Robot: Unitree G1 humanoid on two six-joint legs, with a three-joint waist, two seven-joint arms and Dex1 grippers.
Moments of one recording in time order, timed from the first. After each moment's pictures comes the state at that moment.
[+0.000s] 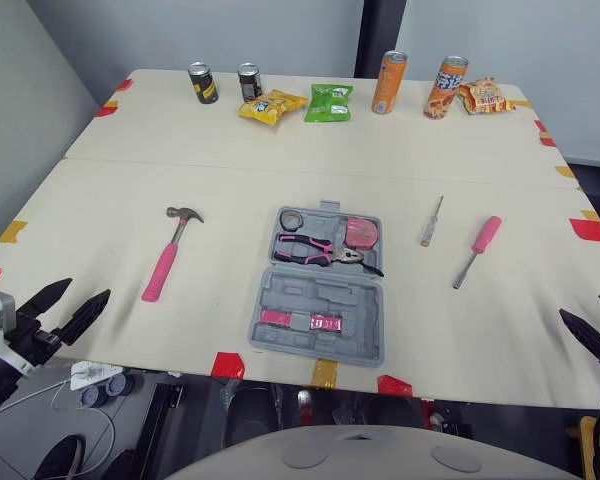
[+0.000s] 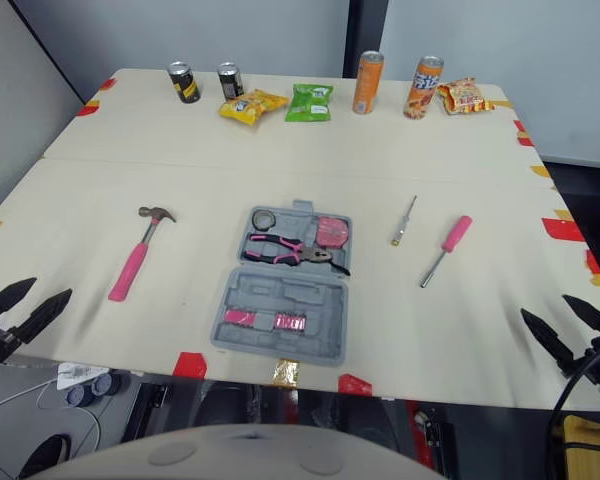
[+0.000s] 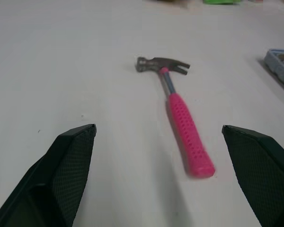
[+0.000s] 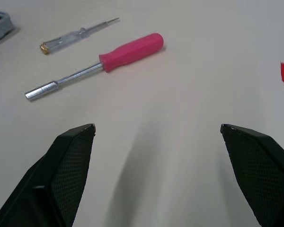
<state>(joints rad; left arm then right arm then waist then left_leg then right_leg) 0.31 0.63 0.66 0.20 -0.61 0.05 -1.05 0.37 -0.66 -0.66 0.30 0.55 -0.09 1.06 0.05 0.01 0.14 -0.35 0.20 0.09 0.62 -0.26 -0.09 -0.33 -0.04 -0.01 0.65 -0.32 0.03</state>
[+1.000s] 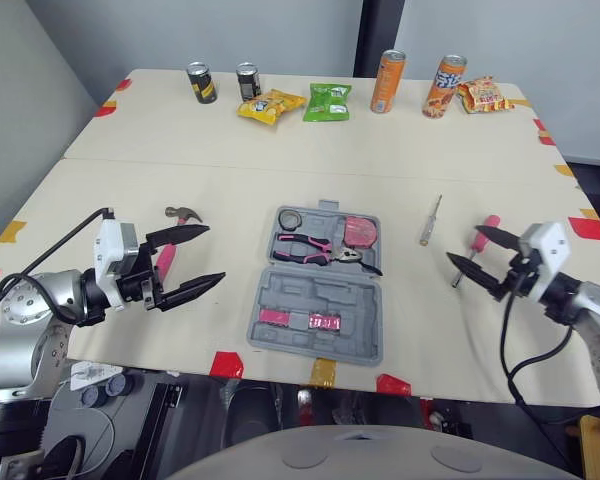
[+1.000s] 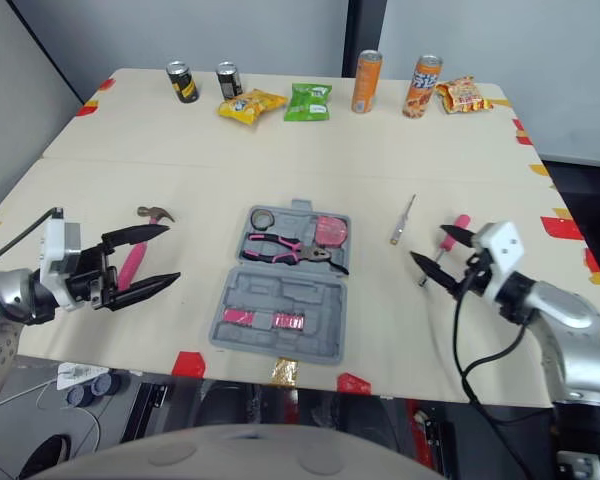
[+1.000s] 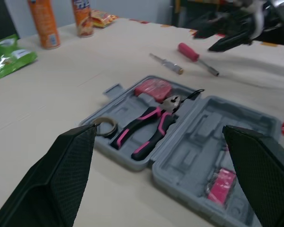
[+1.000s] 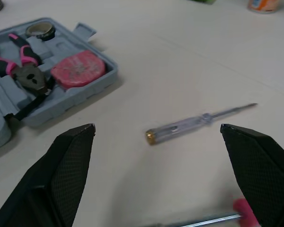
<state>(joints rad) 0.08 0.74 0.30 -0.20 -0.62 0.14 -1.26 0.06 -0.65 -0.25 -0.03 0.39 0.16 0.88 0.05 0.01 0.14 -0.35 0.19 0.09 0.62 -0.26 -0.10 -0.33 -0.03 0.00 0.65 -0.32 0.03</state>
